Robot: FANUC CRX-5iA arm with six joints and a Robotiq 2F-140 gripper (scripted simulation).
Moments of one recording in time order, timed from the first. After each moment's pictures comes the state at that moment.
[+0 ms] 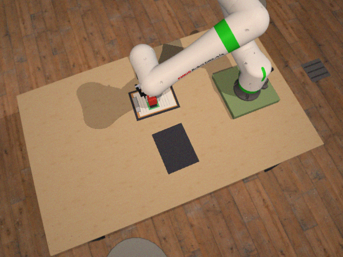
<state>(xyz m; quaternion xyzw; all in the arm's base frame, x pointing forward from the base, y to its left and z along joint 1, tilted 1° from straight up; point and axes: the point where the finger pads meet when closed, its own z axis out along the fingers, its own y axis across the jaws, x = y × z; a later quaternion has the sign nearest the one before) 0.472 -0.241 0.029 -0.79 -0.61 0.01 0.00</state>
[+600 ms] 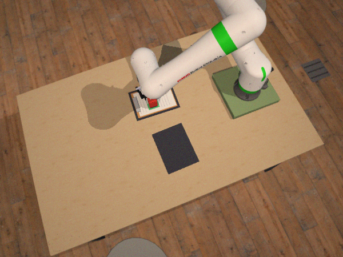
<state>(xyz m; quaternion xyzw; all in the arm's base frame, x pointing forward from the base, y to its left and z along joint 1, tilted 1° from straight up) 0.472 -0.241 0.006 -0.79 -0.61 0.01 0.00</state>
